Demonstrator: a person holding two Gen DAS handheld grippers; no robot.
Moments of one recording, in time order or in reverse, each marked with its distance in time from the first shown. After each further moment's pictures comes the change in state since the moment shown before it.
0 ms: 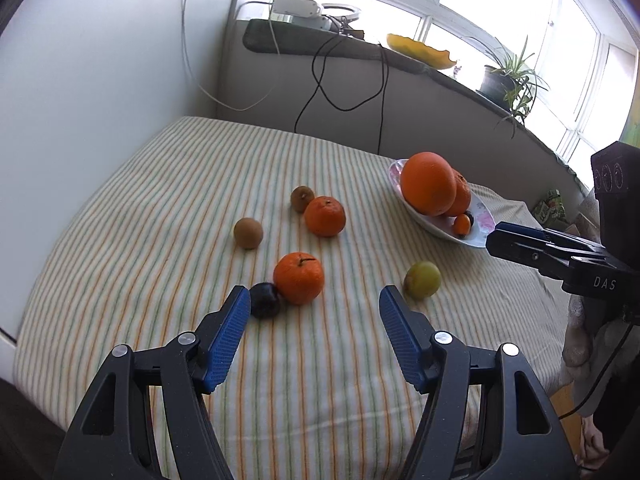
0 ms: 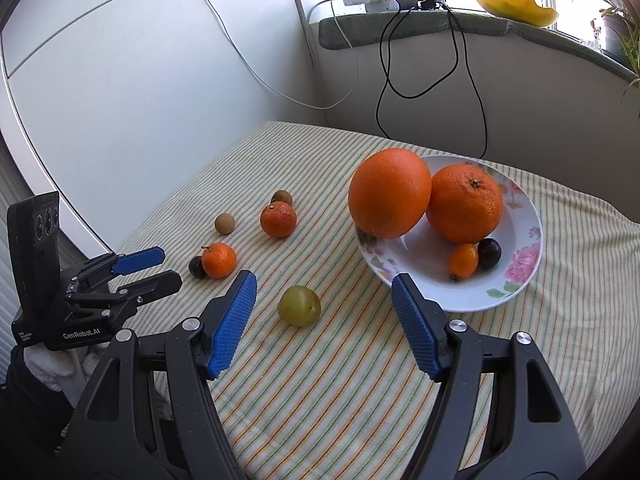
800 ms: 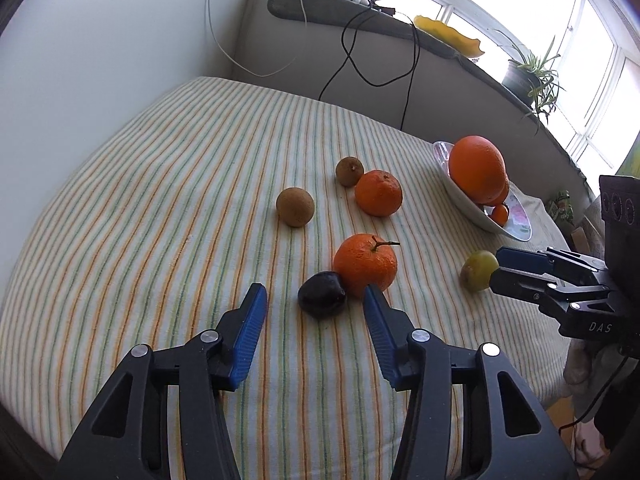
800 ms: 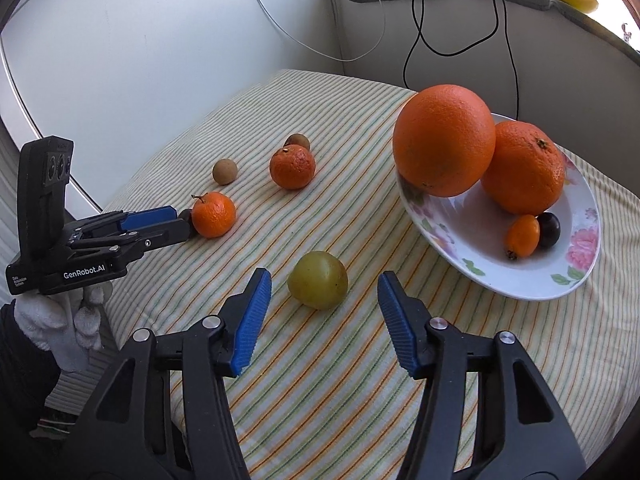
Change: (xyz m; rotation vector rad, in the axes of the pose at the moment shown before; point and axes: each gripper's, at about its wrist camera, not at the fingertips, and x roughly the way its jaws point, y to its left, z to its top) left arm 0.032 0.041 -0.004 -0.040 0.076 -0.021; right arm 0.054 0.016 -0.017 -0.067 0.130 0.013
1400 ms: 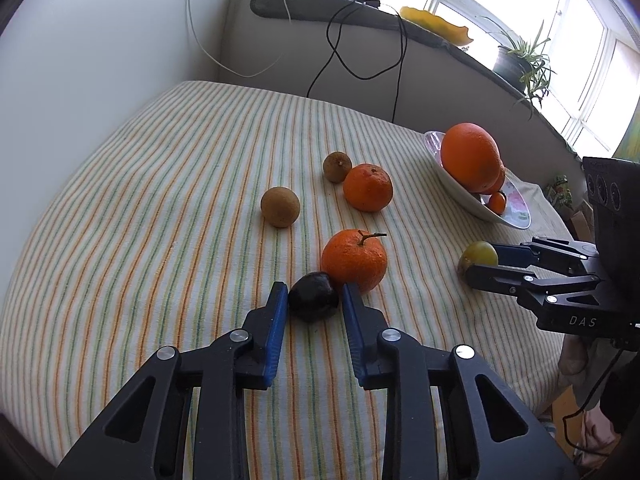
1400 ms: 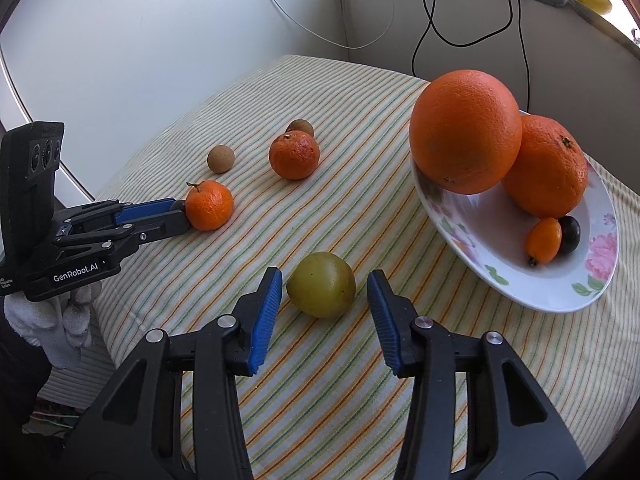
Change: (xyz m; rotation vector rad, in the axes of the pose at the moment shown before) left arm 0.005 -0.007 0.002 0.053 0.012 0.002; right arm 0.025 0.004 0.005 -0.023 0.036 -0.006
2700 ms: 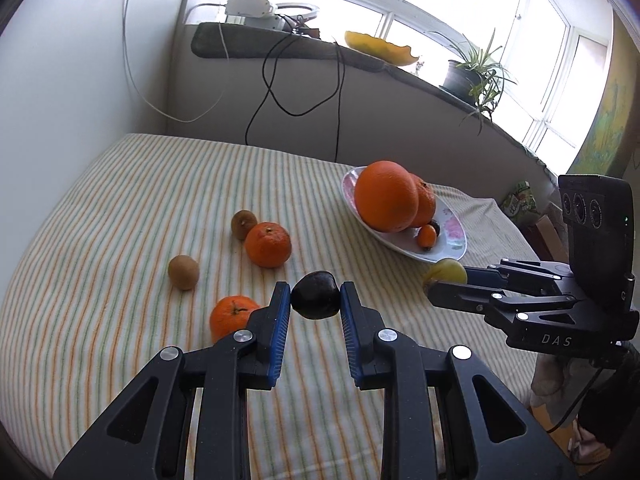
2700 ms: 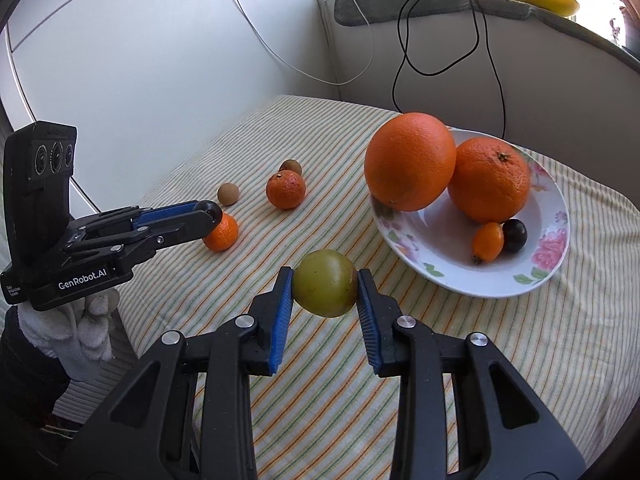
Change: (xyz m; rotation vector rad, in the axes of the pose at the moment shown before) left arm -0.016 -0.065 0.030 0.074 -0.085 -0.122; right arm -0.056 -0.023 -0.012 0.060 -0.114 0.023
